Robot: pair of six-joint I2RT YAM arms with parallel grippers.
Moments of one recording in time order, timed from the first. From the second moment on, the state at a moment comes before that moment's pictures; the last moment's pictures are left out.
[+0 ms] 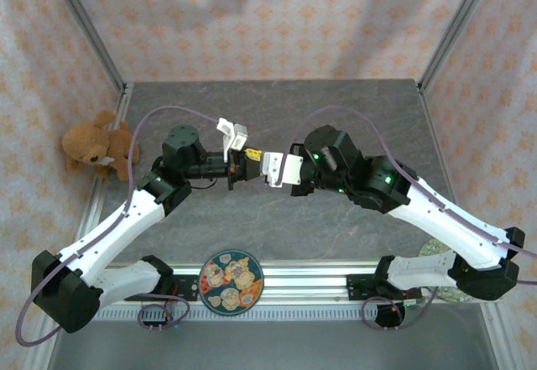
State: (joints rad) left arm -0.49 1.10 0.89 0.07 0.85 -0.25; right arm 1.05 1.20 1.46 -0.83 0.08 -0.74
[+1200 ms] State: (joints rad) left arm -0.45 1.10 0.89 -0.04 0.84 -0.25; right arm 1.06 1.30 1.50 -0.82 0.10 -0.76
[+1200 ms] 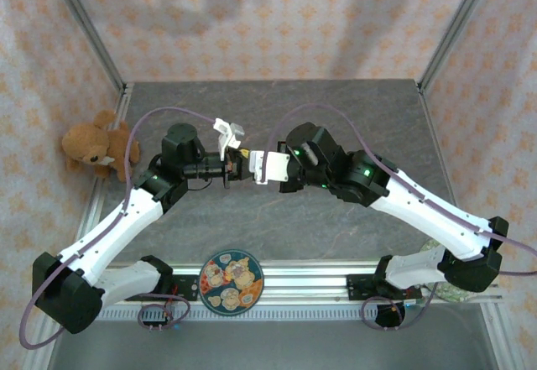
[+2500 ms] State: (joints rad) left arm -0.42 1.06 0.88 -0.12 0.85 -0.21; right arm 1.06 1.31 1.45 -0.74 0.05 -0.68
